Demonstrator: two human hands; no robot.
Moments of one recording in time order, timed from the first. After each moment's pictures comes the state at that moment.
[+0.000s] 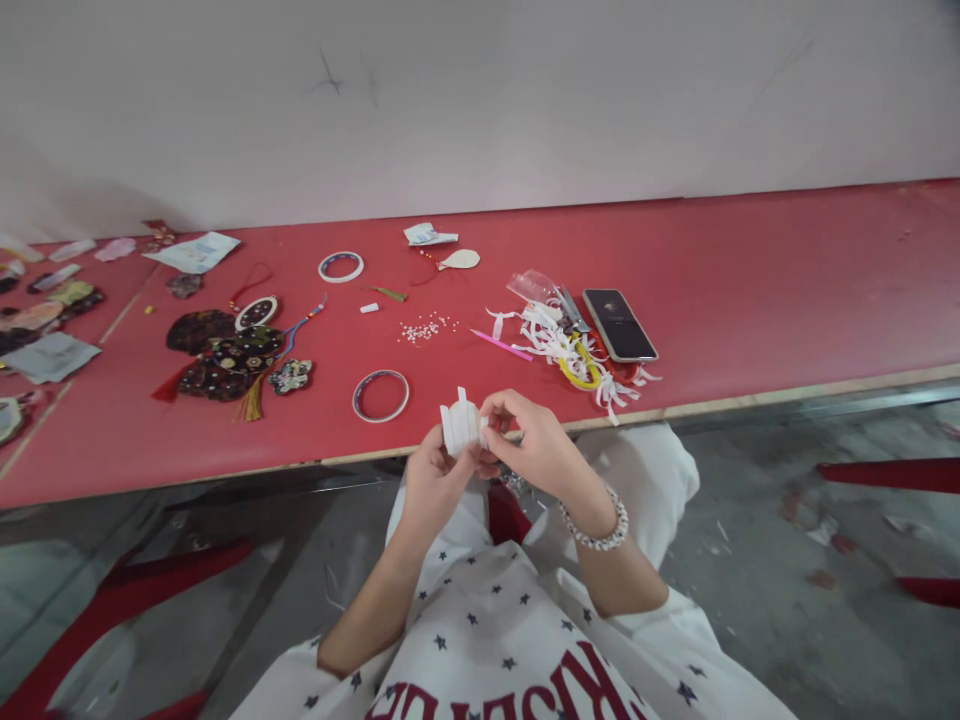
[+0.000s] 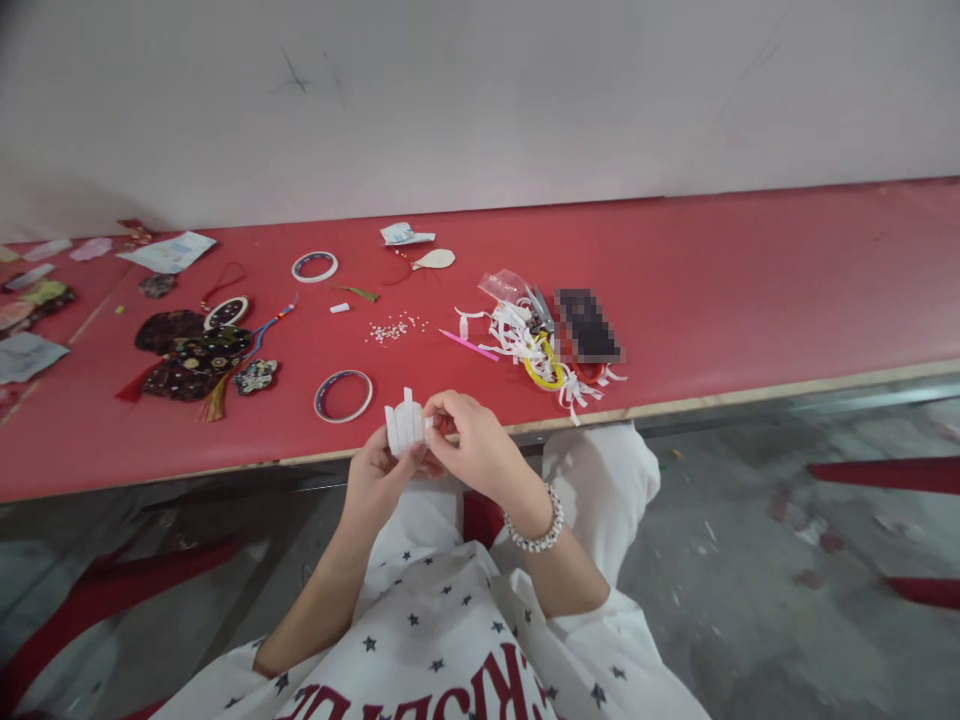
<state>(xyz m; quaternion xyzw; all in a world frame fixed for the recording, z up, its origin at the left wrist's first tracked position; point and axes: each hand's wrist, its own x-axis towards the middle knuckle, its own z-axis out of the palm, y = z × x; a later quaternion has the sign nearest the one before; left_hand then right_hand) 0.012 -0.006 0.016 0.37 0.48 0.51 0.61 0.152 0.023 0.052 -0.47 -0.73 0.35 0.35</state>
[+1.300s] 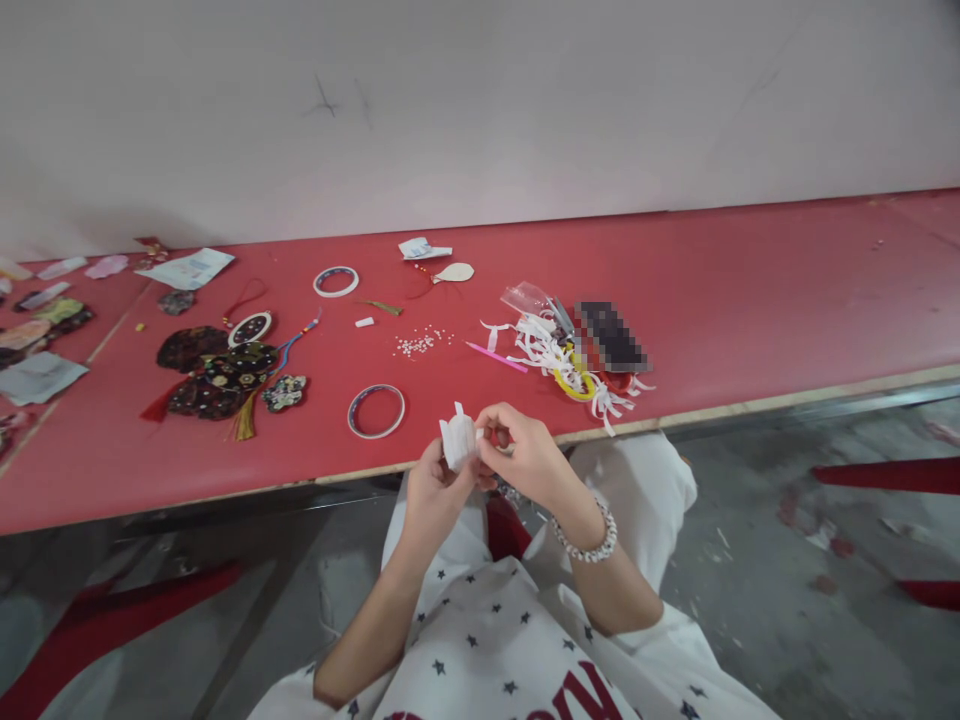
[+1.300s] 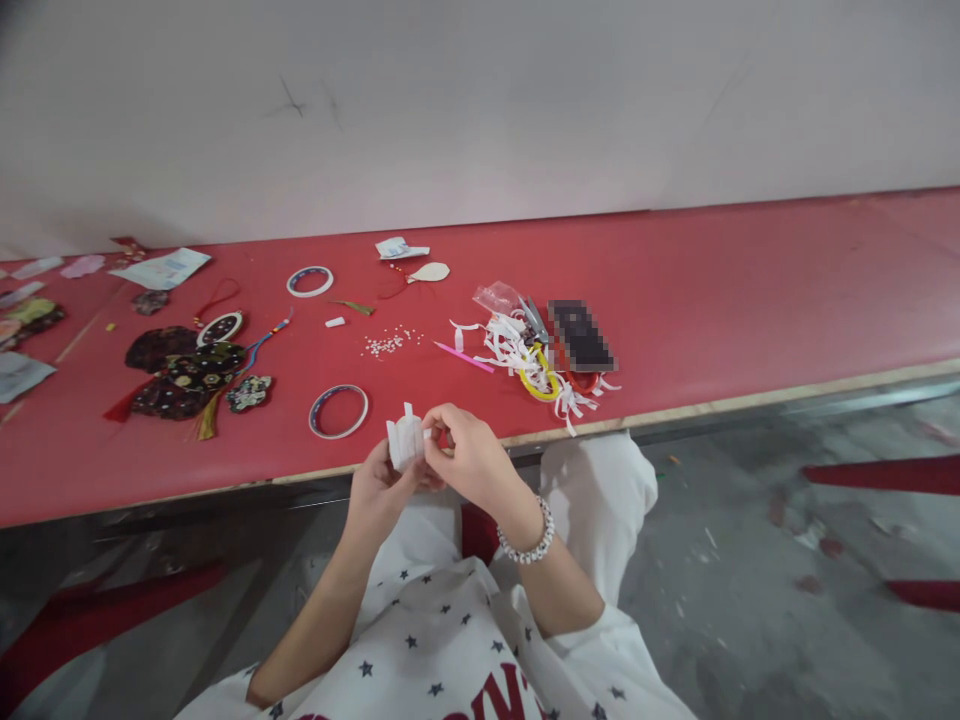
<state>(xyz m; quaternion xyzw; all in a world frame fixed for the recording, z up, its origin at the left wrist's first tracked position) 0.014 -0.001 0.007 0.37 0.50 0.49 0.61 0.149 0.026 0.044 -0.51 -0.70 0.36 0.34</state>
